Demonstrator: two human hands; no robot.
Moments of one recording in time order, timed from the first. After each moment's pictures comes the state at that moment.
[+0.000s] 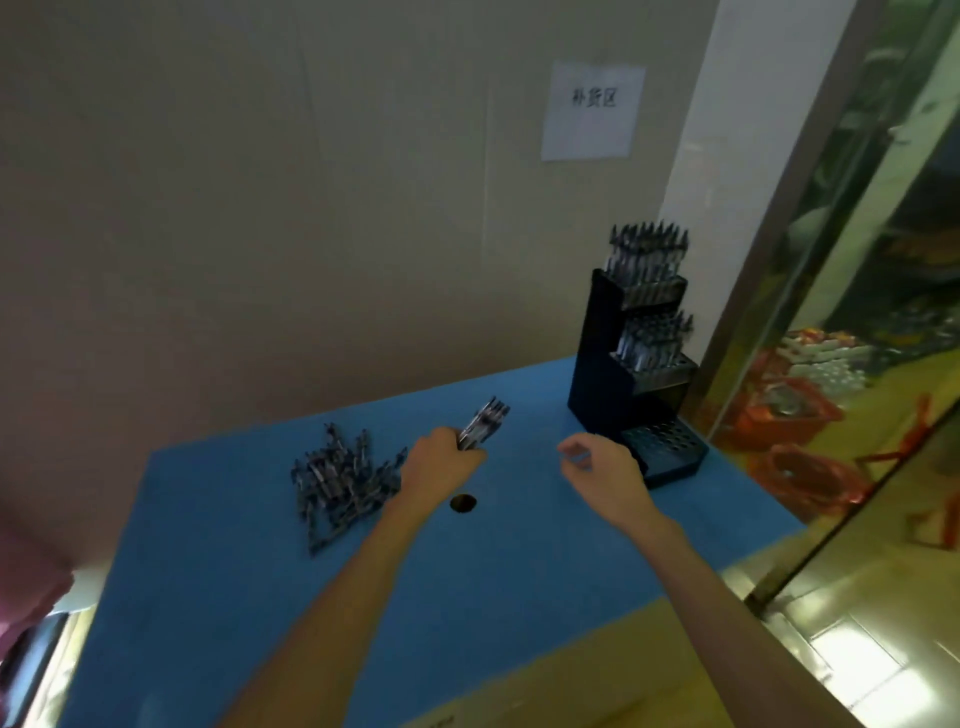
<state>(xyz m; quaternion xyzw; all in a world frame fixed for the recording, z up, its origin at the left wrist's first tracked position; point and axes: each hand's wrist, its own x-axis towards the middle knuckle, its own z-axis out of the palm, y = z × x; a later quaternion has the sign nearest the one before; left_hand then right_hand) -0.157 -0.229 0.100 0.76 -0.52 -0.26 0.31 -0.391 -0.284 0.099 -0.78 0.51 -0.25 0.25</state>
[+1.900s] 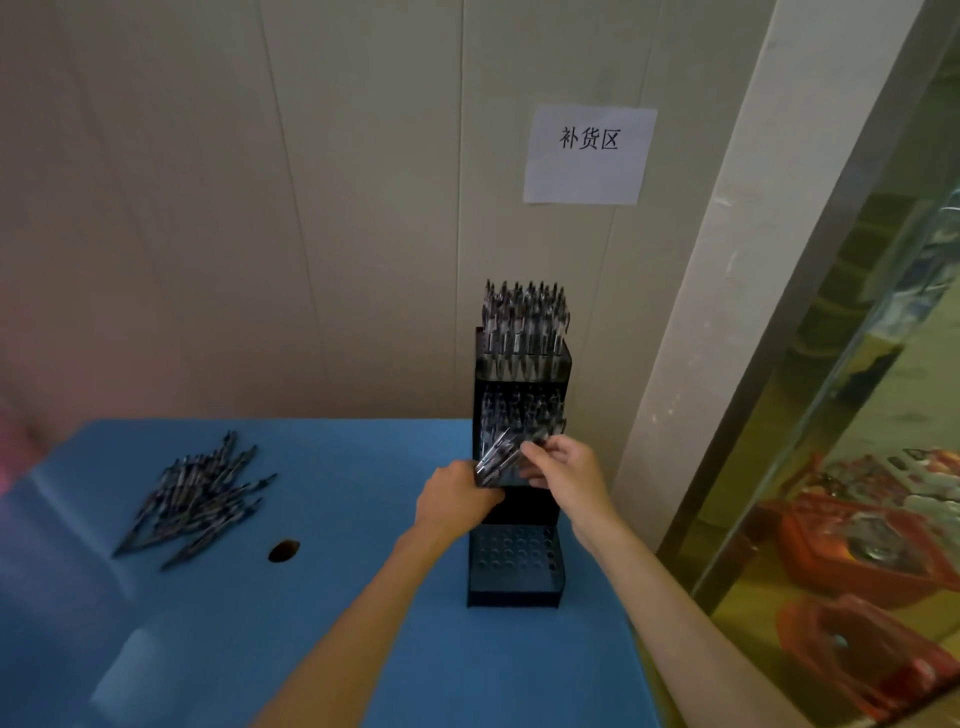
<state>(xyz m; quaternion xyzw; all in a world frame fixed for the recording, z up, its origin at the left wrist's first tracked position) -0.441 -0.464 0.112 0.83 -0.40 -0.21 0.32 -0.570 -0.557 0.134 -0.64 0.36 -0.33 0.60</state>
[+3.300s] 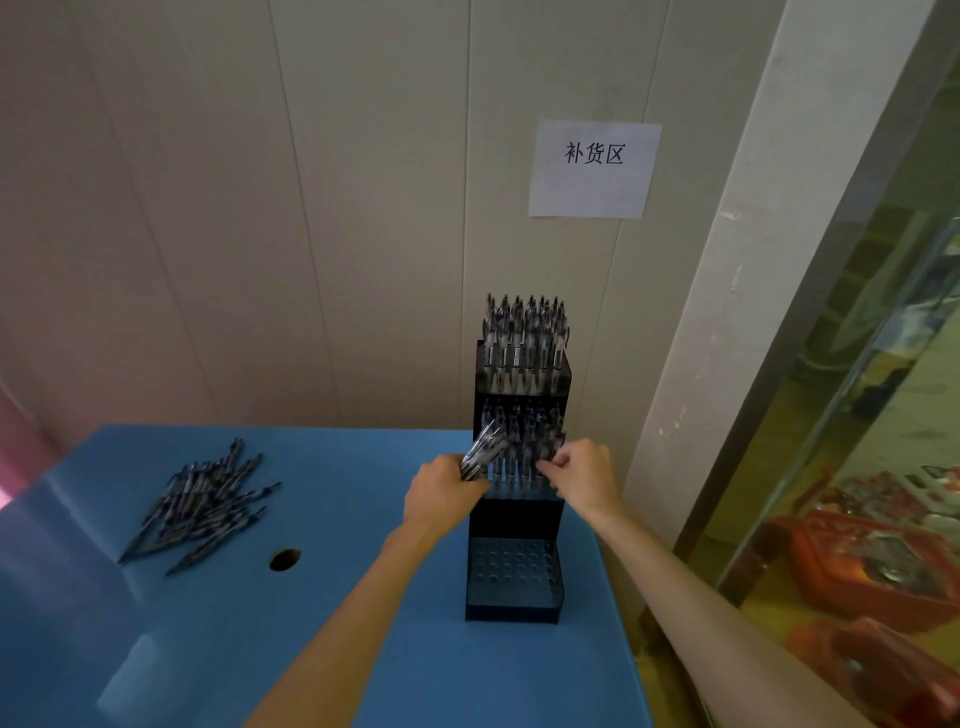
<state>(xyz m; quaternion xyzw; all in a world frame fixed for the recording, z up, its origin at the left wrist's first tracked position) -0.429 -0.467 0.122 0.83 -0.38 -0.18 0.37 -0.571 -0.622 0.115 -0.84 0.39 -0.24 0.27</state>
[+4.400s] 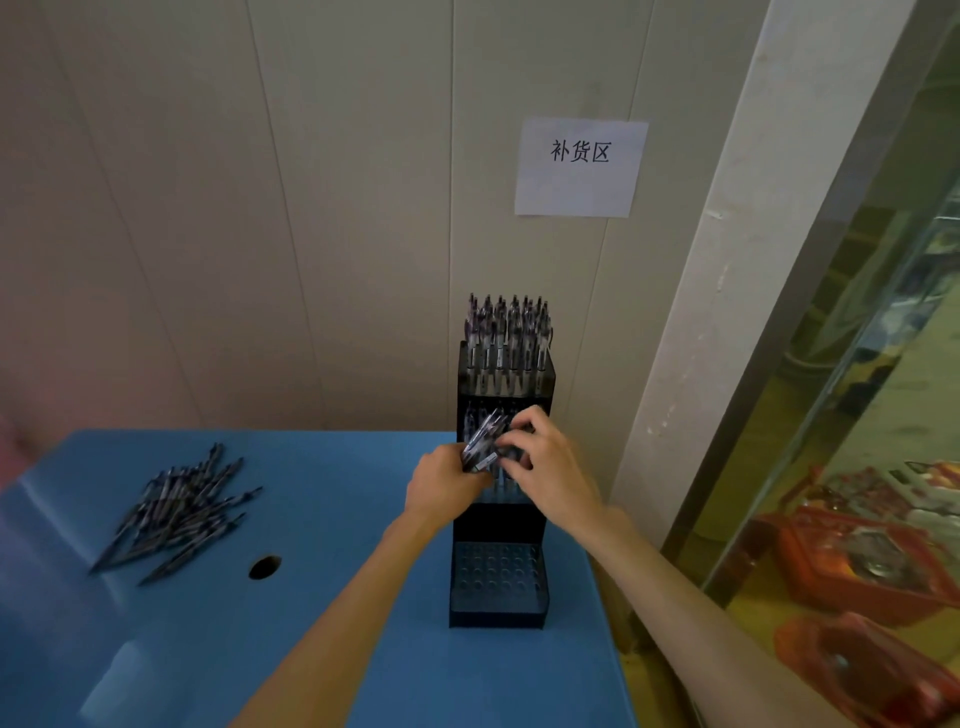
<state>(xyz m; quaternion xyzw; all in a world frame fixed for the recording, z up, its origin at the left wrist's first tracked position) -0.436 -0.493 0.132 0.81 -0.40 -0.18 0.39 -0.568 -0.601 0.141 -0.92 0.17 -0.31 0.13</state>
